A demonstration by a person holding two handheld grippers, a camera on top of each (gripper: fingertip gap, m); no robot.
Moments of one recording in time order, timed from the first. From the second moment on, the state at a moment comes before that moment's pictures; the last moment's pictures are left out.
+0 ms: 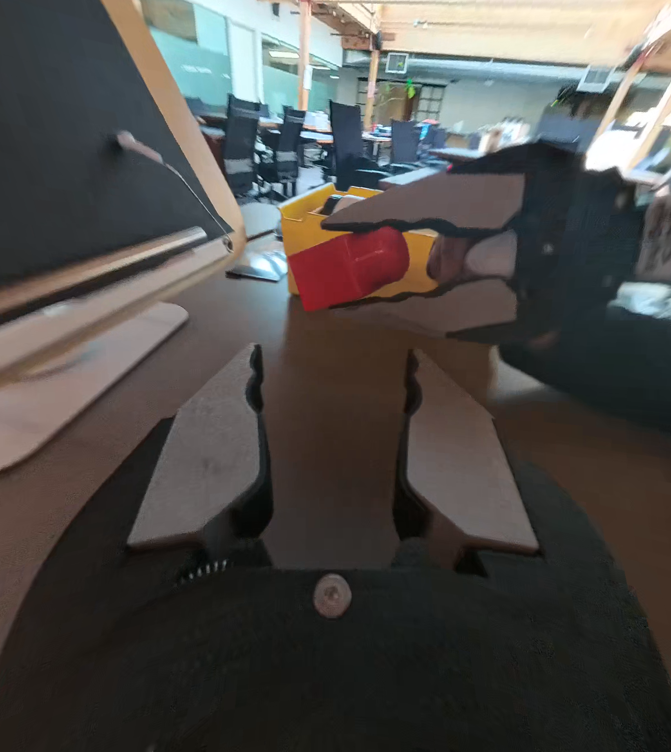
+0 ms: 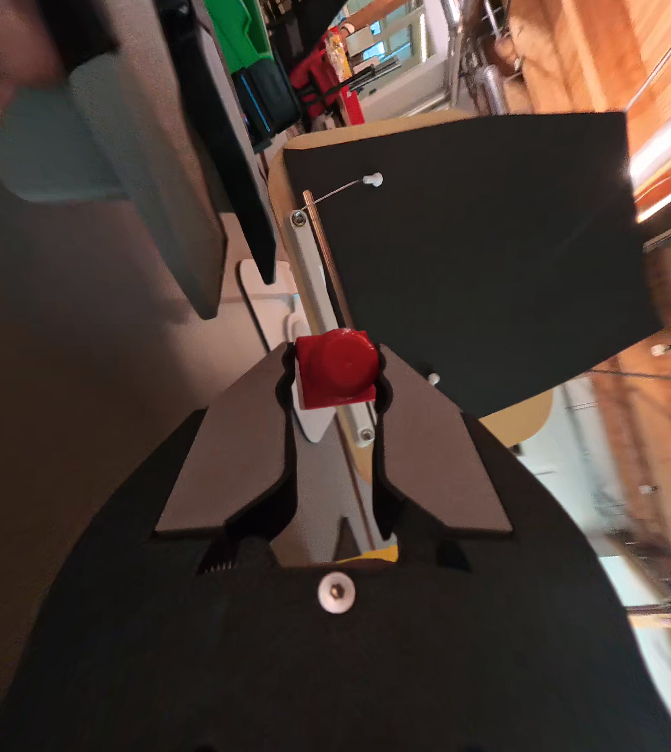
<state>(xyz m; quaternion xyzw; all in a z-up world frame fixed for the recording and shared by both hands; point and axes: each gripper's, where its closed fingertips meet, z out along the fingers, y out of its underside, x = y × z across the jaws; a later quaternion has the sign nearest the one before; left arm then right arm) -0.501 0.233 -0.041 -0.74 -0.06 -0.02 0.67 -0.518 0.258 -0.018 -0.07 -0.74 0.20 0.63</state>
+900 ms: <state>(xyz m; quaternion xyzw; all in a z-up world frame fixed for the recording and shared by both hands) -0.518 0.223 -0.018 -0.70 -0.04 0.10 0.70 -0.509 0.230 -0.042 -0.17 -0.79 0.42 0.42</state>
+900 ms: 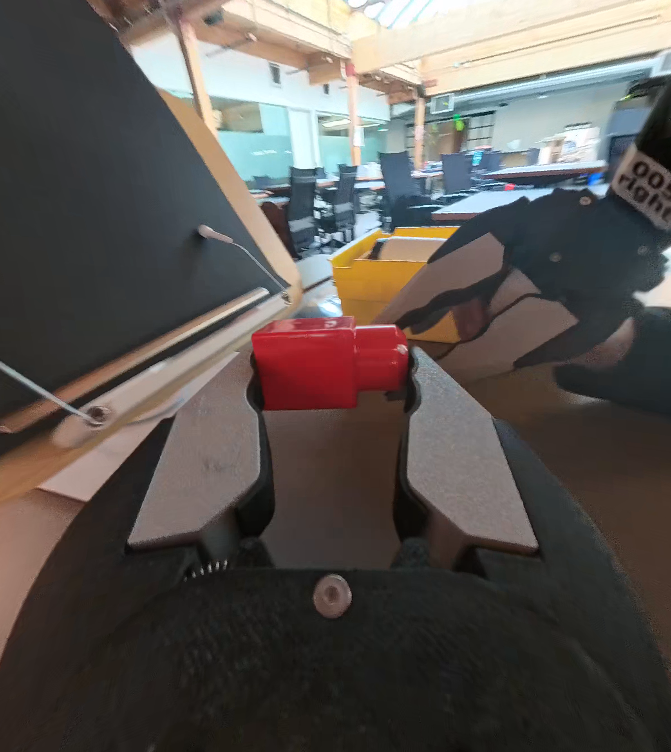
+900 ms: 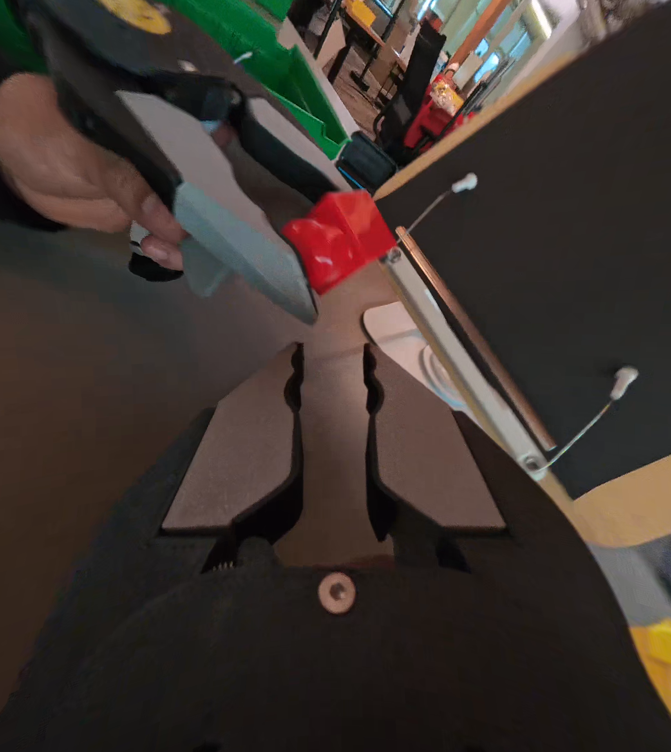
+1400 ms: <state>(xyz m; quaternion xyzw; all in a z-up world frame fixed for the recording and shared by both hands) -0.535 0.218 -0.024 -0.70 -0.04 0.18 0.69 -0.509 0.235 -0.031 -0.36 -0.68 0.63 0.08</state>
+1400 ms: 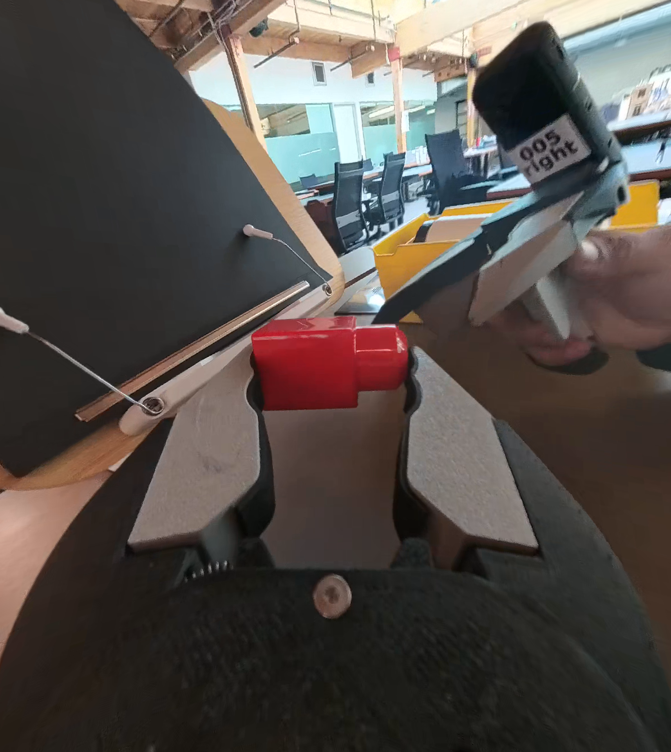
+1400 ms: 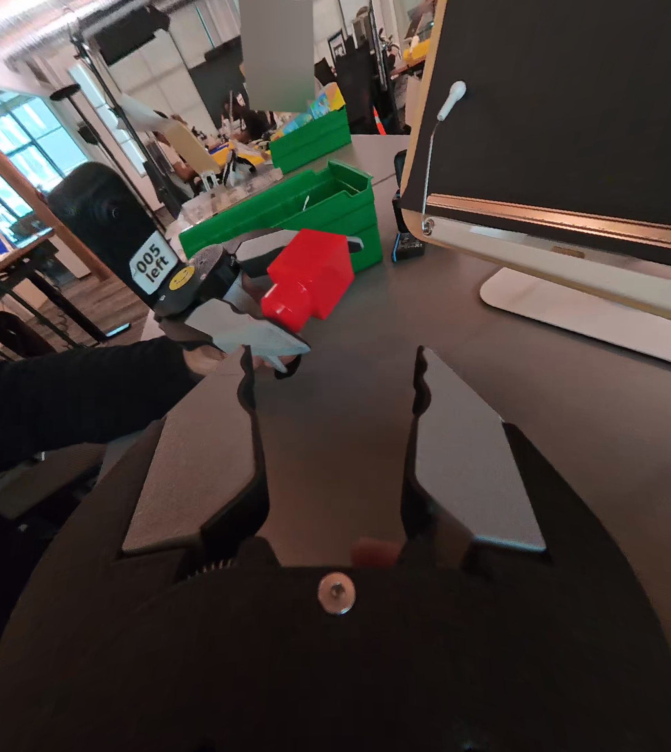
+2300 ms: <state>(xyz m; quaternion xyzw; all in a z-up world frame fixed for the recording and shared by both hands) -0.488 0.241 -0.055 -0.74 0.11 0.23 0.62 -0.515 0.231 -0.060 -0.30 -0.79 0.46 0.28</state>
